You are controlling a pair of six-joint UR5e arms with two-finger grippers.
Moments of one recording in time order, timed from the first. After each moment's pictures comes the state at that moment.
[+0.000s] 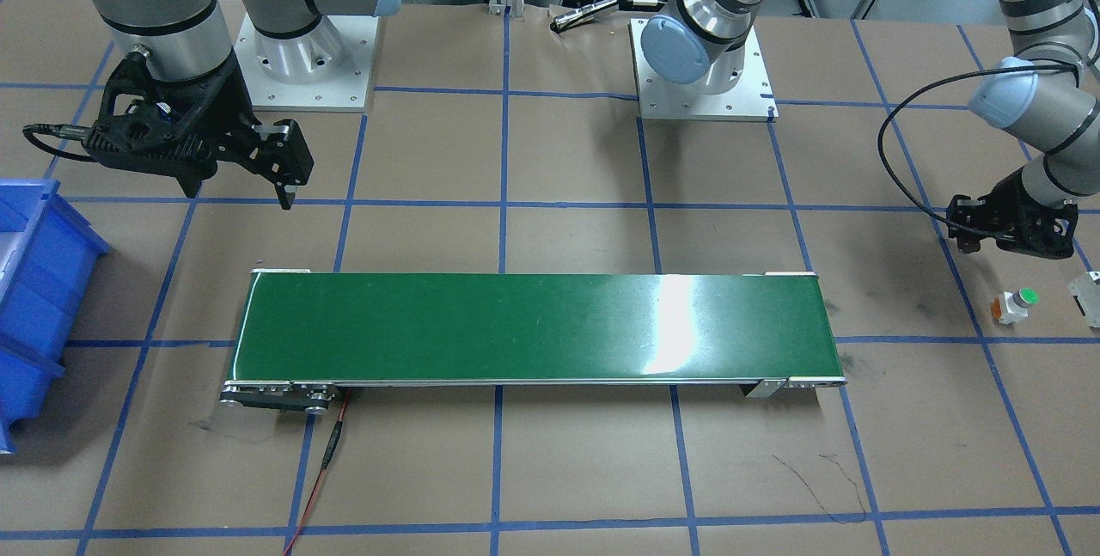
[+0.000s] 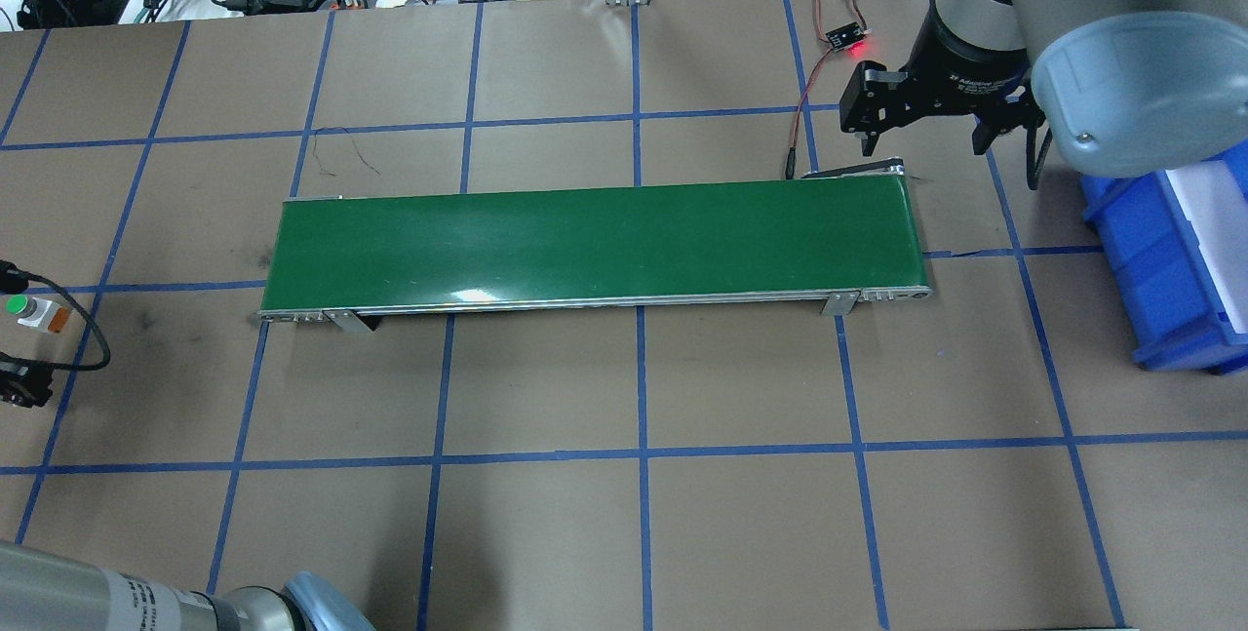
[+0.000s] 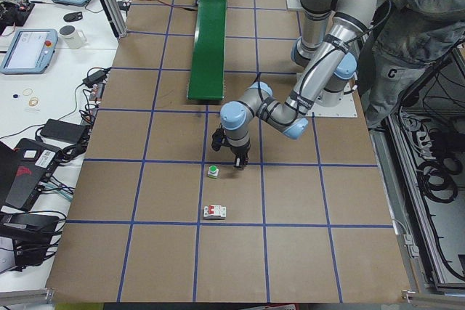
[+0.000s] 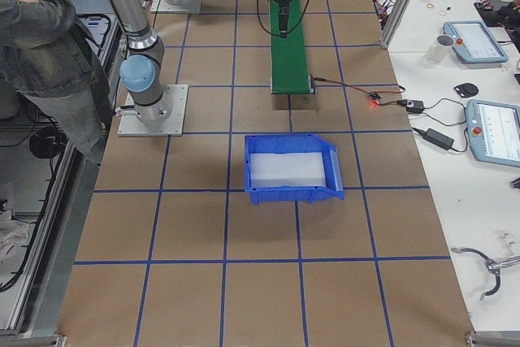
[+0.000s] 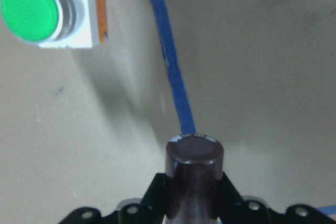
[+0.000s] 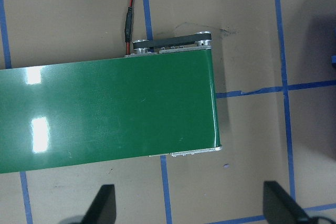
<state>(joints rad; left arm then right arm) -0.68 -1.90 -1.96 -0.88 1.75 1.11 1.58 -1.57 1.67 -1.77 -1.66 0.11</state>
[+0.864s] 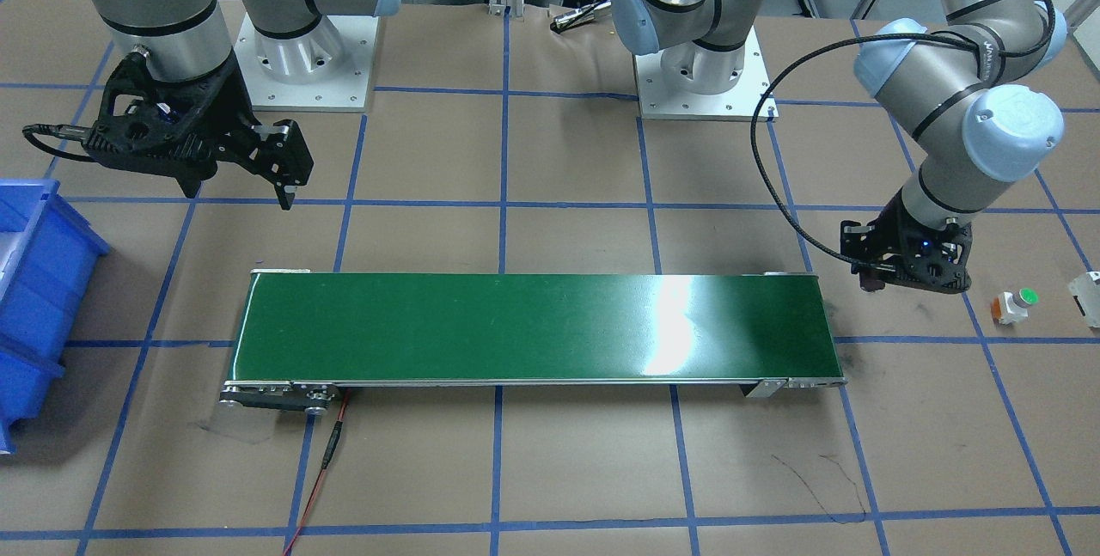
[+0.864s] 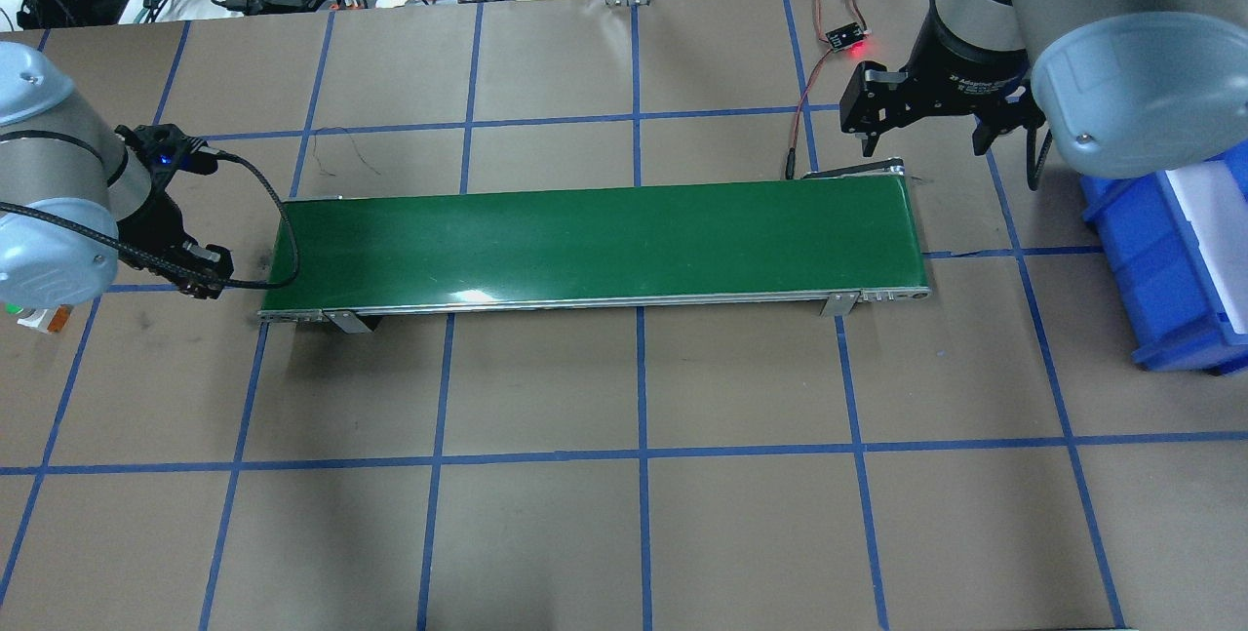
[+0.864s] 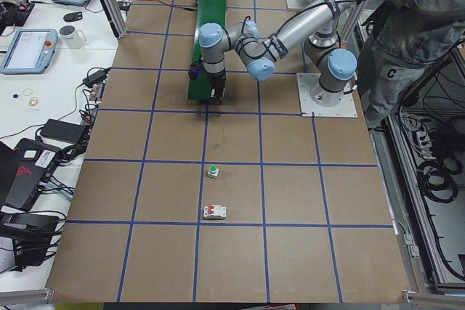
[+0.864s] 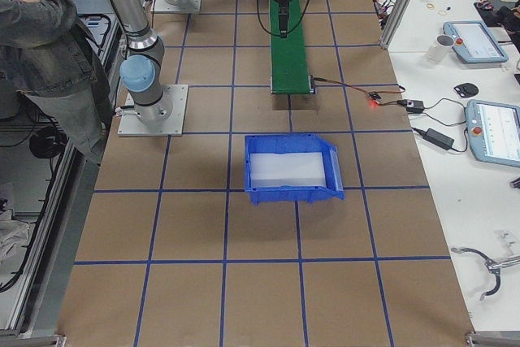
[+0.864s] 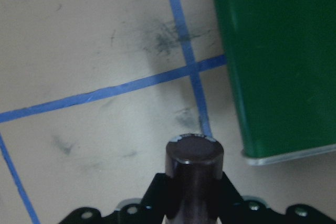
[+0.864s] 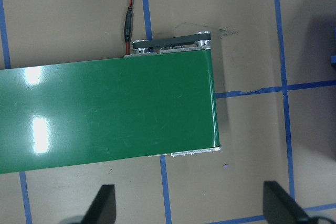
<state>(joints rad) -1.15 -1.73 -1.96 -1.03 1.71 0.67 1.58 -1.57 1.67 -1.77 -1.66 0.11</state>
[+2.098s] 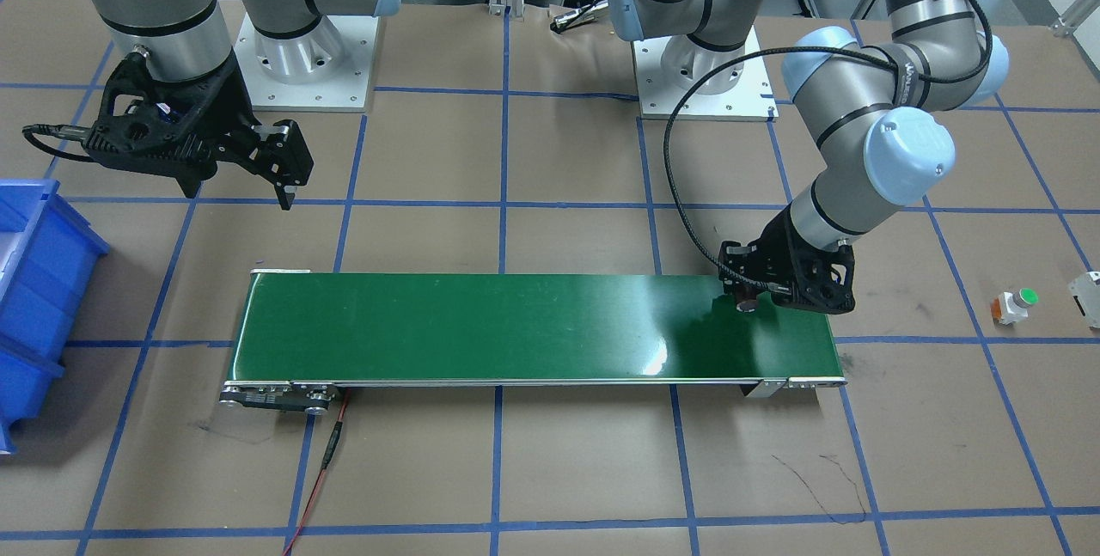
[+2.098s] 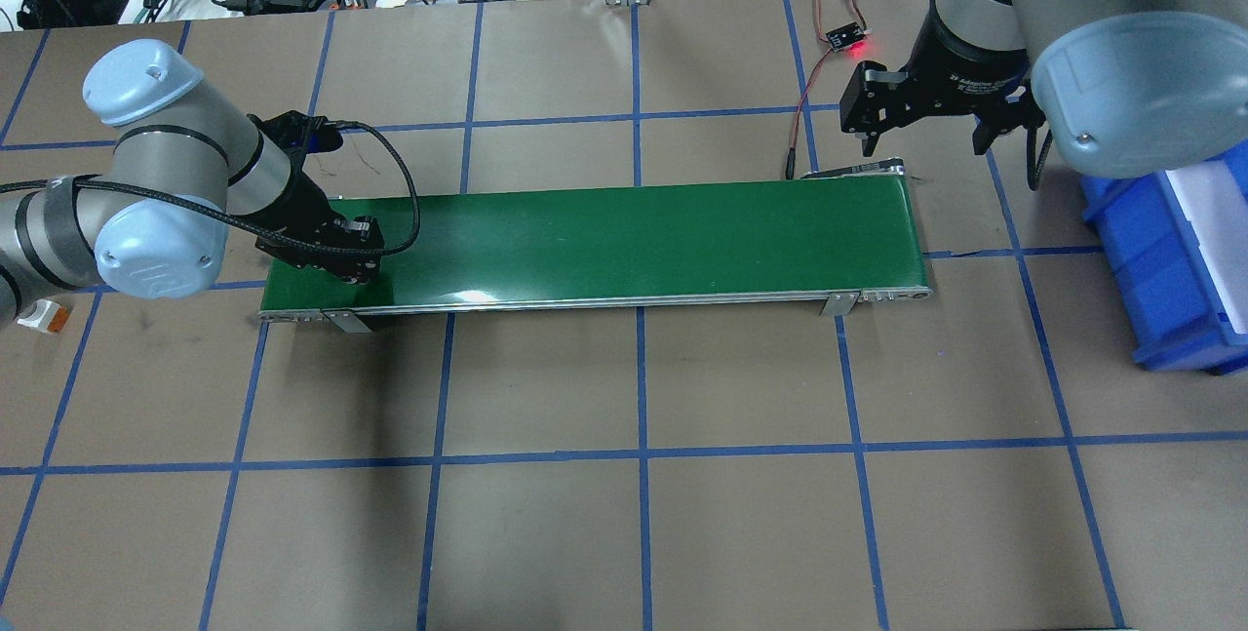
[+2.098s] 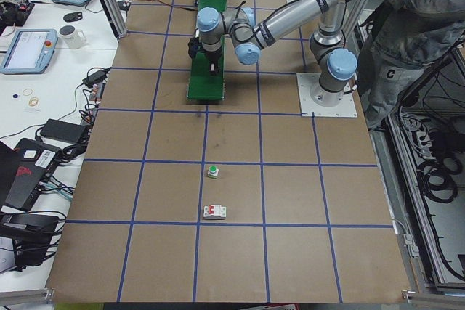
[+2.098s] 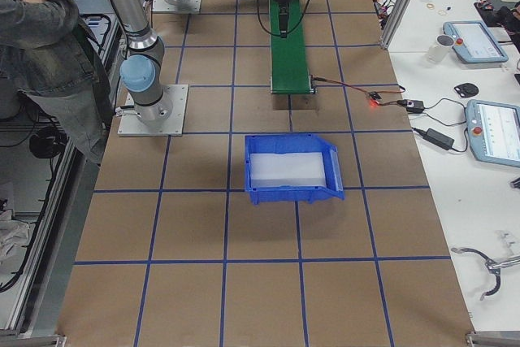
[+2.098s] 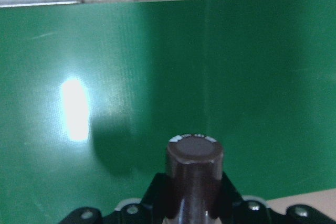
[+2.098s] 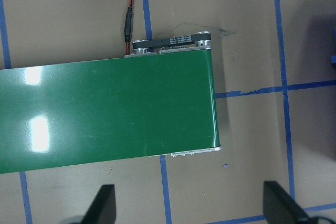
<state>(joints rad) -1.34 -1.76 -1.95 -1.08 1.44 0.30 1.58 -1.57 1.67 -1.77 -1.66 0.11</state>
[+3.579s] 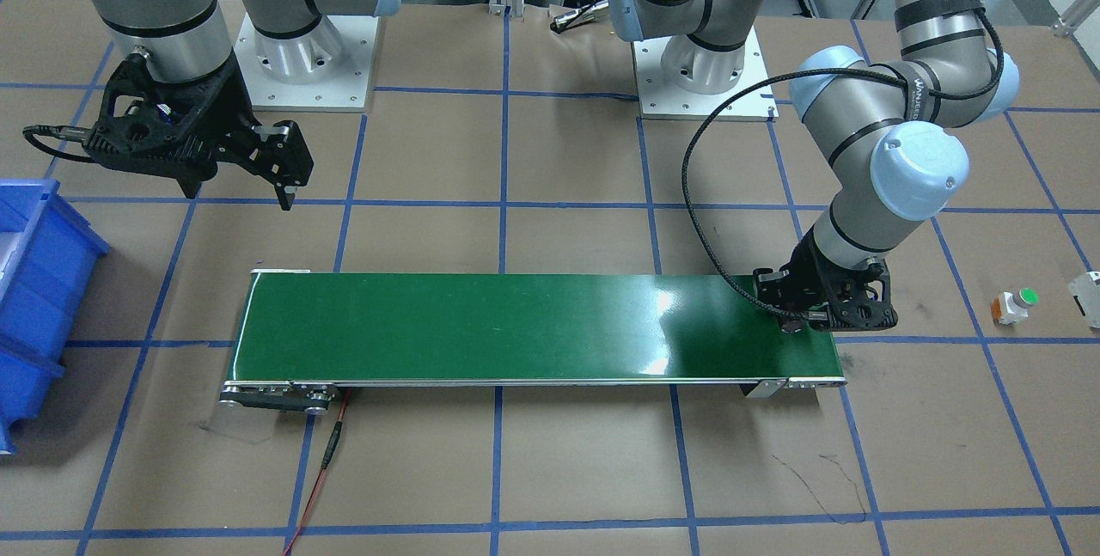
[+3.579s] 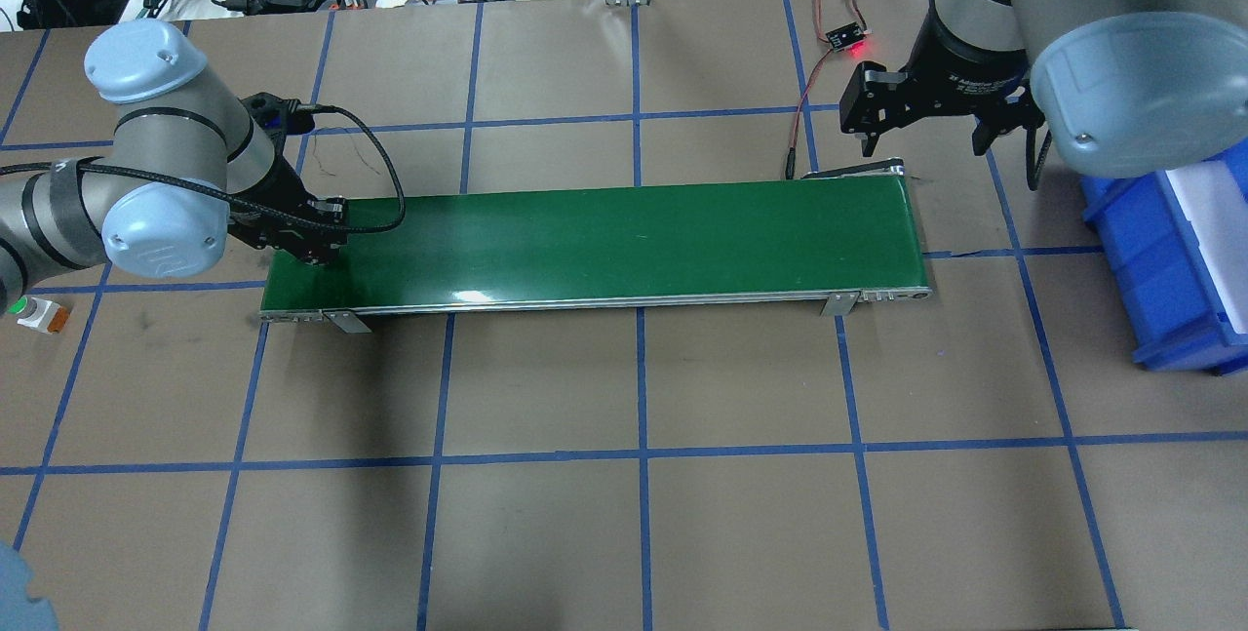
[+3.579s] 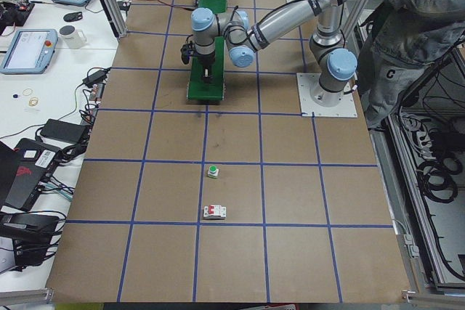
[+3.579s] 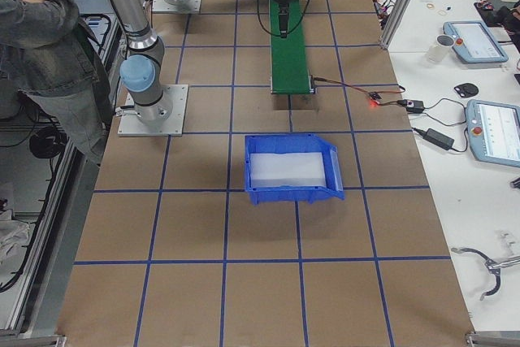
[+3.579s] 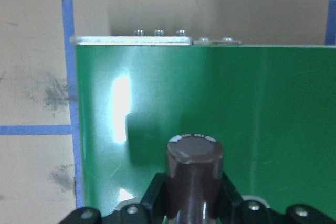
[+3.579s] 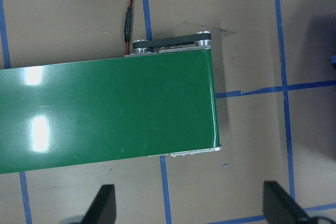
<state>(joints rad) -1.34 -1.81 -1.90 -1.00 1.59 0.21 1.58 -1.57 1.67 -1.77 -1.66 0.11</state>
